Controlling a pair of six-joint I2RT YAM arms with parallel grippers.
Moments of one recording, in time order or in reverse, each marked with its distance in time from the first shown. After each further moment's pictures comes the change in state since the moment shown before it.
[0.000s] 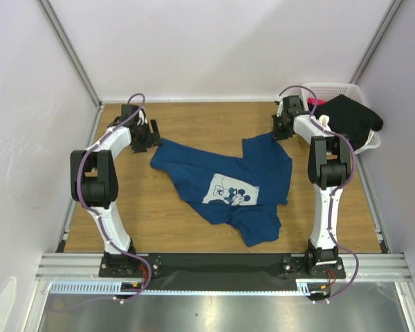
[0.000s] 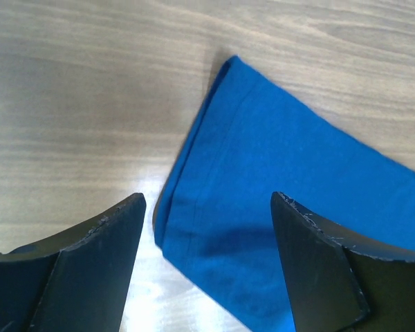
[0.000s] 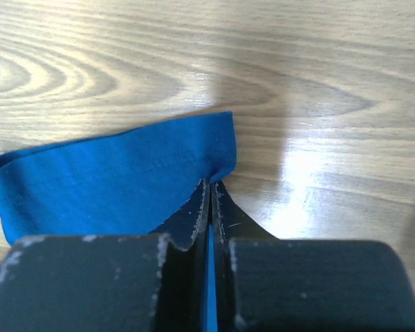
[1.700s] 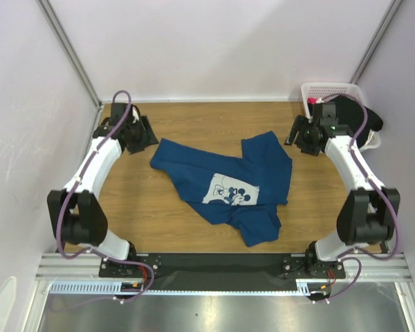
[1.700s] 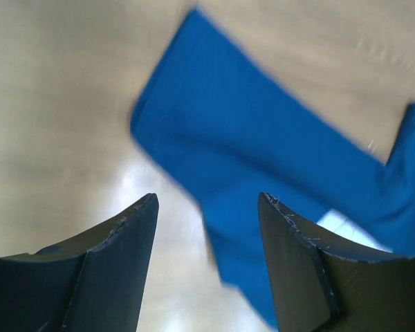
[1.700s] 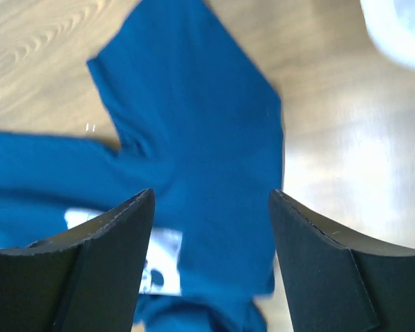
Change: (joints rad) left arm -0.090 -0.424 -0.103 -0.224 -0.115 -0.180; right arm -0.068 -0.758 -0.489 -0.184 0.054 0.376
